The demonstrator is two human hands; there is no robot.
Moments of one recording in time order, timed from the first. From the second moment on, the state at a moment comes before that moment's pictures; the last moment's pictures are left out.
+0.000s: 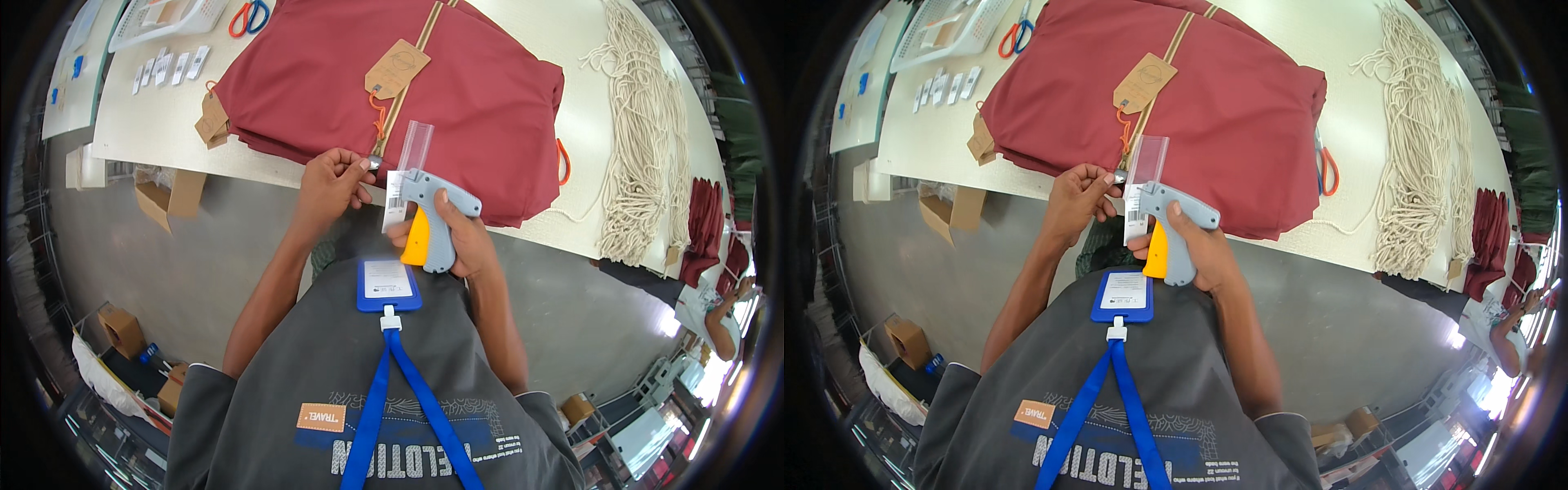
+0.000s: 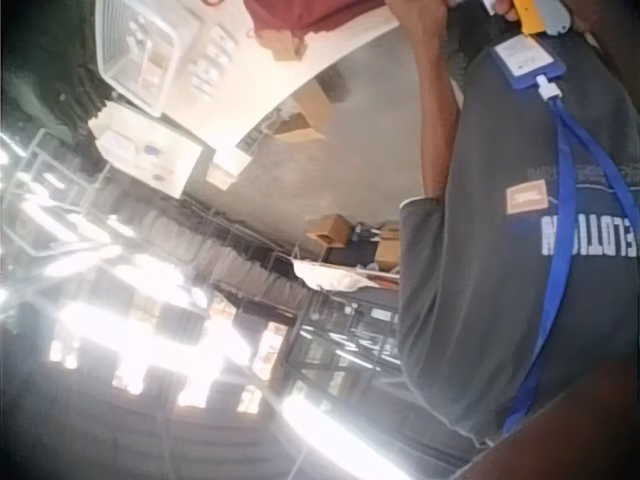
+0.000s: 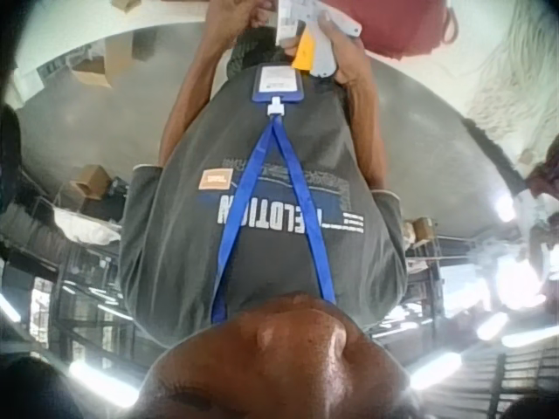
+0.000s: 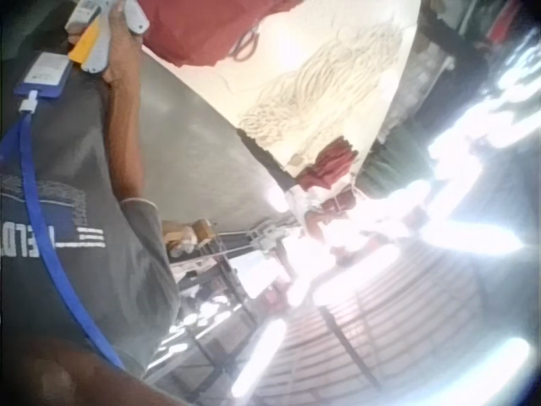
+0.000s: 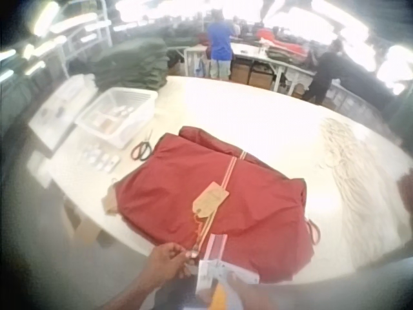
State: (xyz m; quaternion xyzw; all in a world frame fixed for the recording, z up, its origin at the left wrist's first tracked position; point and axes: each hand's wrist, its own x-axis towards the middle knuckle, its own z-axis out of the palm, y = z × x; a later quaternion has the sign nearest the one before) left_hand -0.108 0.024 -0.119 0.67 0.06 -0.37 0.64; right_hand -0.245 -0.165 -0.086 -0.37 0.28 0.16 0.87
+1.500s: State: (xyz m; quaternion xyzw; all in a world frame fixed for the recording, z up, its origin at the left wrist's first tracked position) left_hand -0.128 0.037 -0.128 0.65 -0.04 -0.30 0.70; right_hand -0.225 -0.174 -0.114 -0.28 0.26 0.27 0.88
